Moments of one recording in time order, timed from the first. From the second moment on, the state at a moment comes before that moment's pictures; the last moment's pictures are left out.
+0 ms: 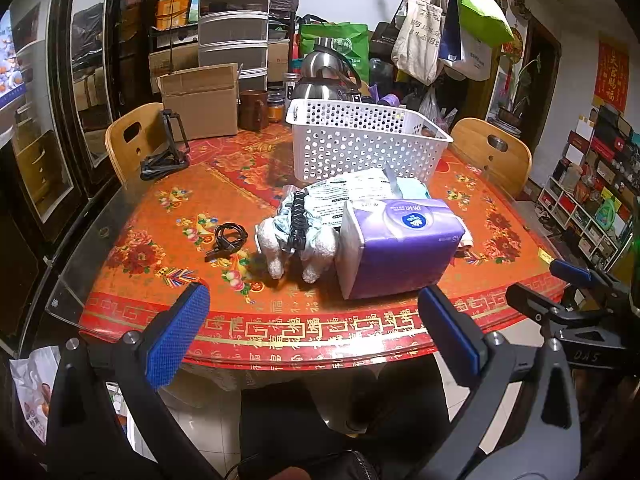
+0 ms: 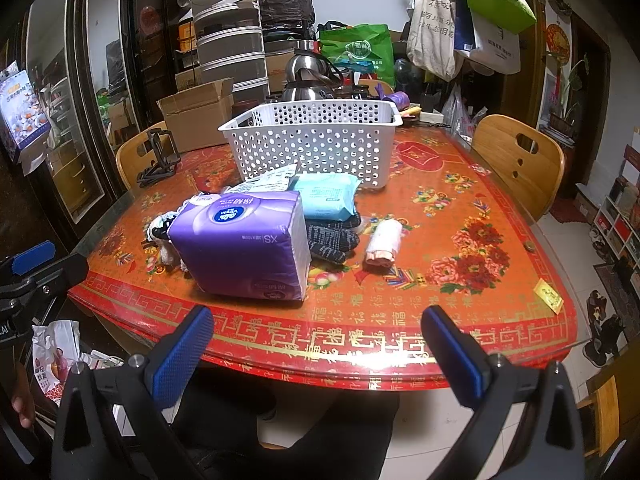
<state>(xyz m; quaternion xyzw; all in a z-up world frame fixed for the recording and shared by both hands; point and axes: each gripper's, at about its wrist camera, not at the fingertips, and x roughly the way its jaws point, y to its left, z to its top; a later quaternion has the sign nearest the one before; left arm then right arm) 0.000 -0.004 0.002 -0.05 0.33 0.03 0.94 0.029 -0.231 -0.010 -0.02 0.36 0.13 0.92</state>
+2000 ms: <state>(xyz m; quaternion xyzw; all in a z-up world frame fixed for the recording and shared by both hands) 0.046 0.043 -0.012 -0.09 0.30 0.04 0.95 0.070 -0.268 -0.011 0.00 0.31 0.08 0.95</state>
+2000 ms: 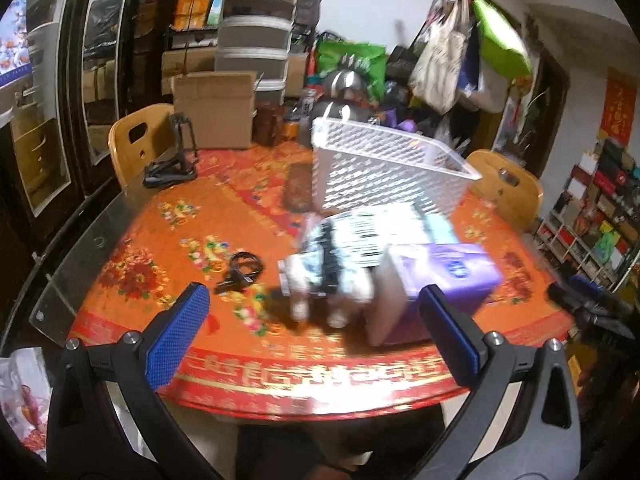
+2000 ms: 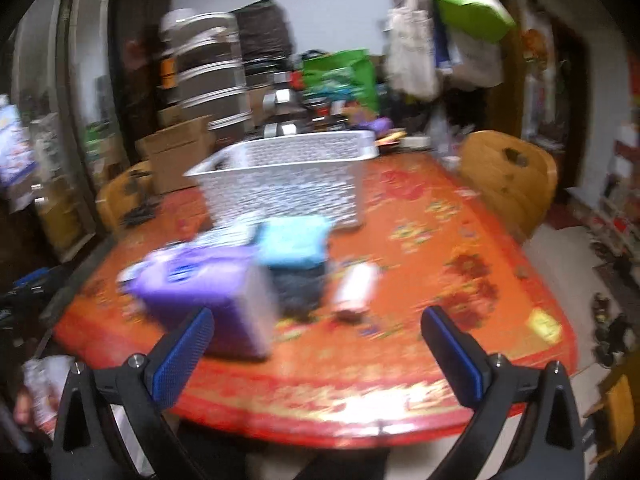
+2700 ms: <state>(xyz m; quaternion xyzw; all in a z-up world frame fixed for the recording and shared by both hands) 0.140 0.157 -0.117 -0.10 0.39 0.06 0.91 0.166 -0.282 -0.098 0.01 0.41 0.08 0.91</state>
